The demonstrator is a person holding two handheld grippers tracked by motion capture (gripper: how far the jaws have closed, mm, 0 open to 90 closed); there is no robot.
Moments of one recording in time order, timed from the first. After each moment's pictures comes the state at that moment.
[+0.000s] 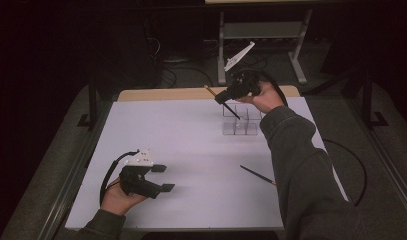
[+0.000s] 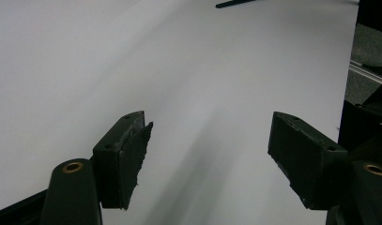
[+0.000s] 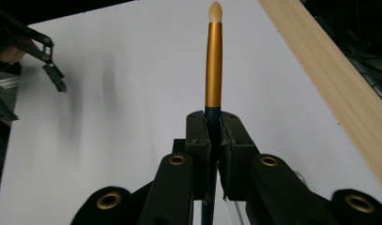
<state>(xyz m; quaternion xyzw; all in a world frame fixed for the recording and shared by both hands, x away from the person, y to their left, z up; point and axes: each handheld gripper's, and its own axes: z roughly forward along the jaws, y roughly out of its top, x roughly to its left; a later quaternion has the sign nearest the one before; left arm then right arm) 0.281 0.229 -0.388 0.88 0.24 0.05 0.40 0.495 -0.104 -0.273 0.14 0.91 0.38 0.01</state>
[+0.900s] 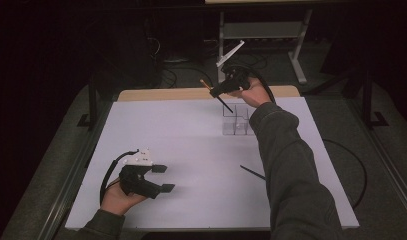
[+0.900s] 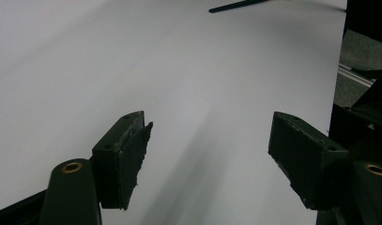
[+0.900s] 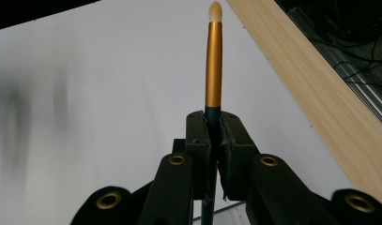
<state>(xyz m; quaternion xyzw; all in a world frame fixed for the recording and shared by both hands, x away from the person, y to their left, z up) 0.280 0.229 -0.386 0.88 0.24 0.03 0.41 0.543 -0.088 -0.299 0.18 0.91 0.37 0.02</state>
